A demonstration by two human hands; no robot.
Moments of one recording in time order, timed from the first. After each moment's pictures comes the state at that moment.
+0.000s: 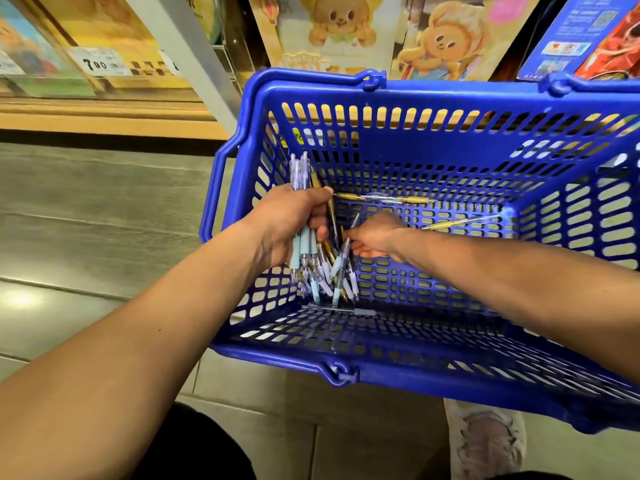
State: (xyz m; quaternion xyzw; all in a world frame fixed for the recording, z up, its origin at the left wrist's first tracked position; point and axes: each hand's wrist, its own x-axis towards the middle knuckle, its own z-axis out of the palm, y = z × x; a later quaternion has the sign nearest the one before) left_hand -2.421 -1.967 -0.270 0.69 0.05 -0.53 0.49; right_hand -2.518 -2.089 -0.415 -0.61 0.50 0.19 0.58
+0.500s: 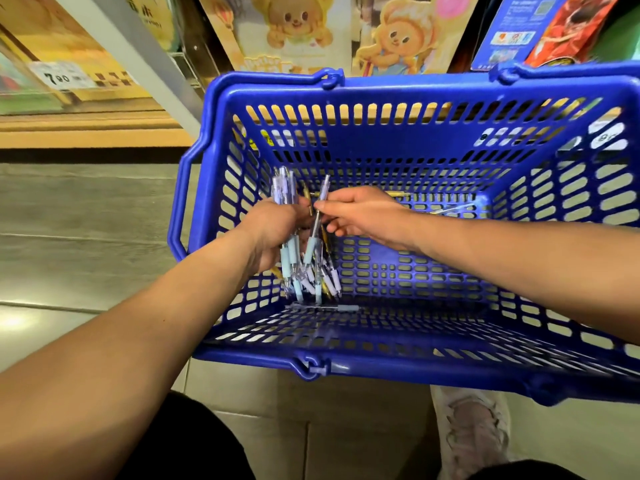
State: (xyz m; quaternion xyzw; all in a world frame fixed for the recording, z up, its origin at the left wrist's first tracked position) left_hand -2.435 -1.975 -0.290 0.74 0.04 -0.52 0.43; right_hand -2.536 -2.109 -0.379 -0.61 0.30 0.07 0.73
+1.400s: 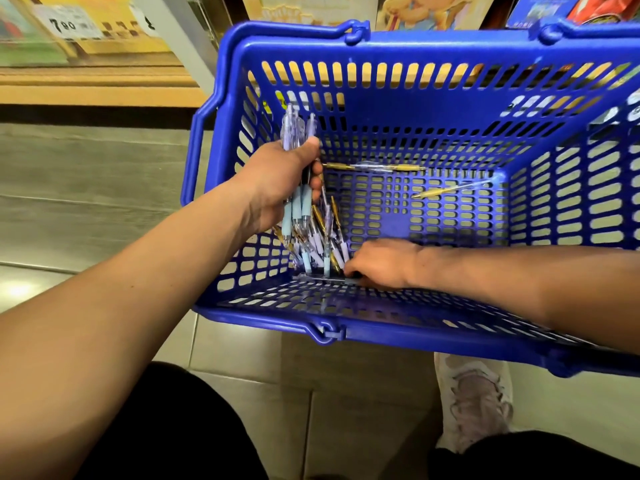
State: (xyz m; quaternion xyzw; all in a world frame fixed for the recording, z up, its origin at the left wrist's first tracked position) left_hand -2.426 -1.966 -0.273 0.71 -0.04 -0.50 0.50; right_hand -2.593 -2.052 -0.417 -0.93 -0.06 0.31 0.18
